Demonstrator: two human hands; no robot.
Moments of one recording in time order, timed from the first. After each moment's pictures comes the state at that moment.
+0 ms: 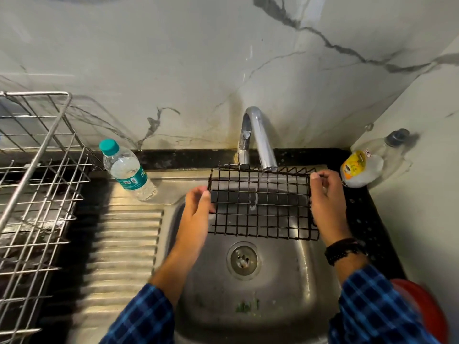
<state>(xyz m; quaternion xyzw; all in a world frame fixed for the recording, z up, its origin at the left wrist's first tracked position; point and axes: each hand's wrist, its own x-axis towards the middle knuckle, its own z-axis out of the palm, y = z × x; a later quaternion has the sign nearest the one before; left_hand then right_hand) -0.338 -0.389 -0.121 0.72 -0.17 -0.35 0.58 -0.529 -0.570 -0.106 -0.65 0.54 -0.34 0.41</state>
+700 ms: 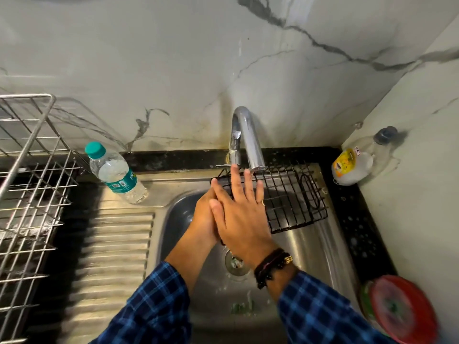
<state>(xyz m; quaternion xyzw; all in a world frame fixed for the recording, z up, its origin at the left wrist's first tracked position) -0.361 -0.447 -0.091 0.58 0.07 -0.52 0.62 -0.442 -0.472 -0.097 -0.93 0.34 -0.06 0.14</state>
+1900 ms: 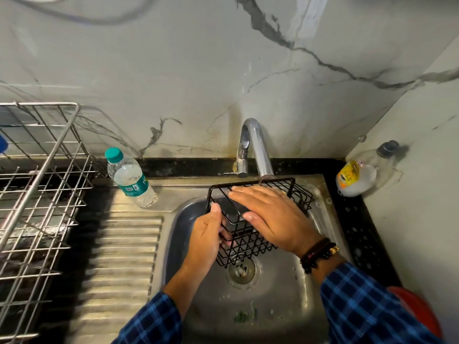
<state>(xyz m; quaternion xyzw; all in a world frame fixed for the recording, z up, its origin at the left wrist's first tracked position) -0.371 -0.394 -0.114 0.65 -0.19 -0.37 0.63 -0.488 -0.535 -0.080 -0.97 0.14 -0.06 0.17</state>
